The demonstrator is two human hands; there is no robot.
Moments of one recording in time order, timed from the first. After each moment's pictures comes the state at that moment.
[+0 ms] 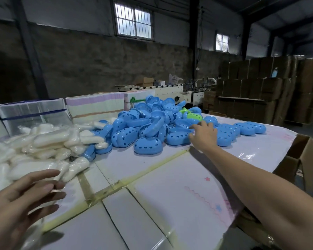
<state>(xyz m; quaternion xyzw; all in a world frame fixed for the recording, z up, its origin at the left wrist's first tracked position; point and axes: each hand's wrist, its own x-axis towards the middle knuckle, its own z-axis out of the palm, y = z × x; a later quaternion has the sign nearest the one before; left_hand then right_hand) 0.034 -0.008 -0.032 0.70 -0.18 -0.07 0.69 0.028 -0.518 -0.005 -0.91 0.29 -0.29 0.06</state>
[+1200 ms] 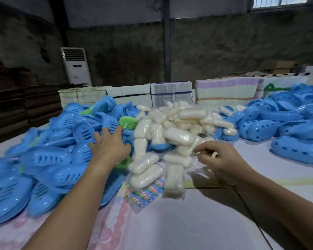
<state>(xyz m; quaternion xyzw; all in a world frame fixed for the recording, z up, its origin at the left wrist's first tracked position) 0.047 0.110 0.008 0.96 0.20 0.17 0.10 0.047 -0.199 -0.012 -0.87 -0.27 -0.16 0.38</state>
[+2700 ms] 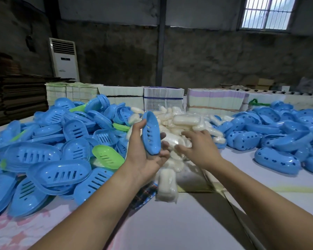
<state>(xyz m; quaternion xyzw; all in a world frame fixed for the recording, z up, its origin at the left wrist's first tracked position) 0.013 0.010 0.025 0.32 0.01 -0.06 0.95 0.084 -0.157 0.008 -0.94 -0.16 -0.24 0.17</state>
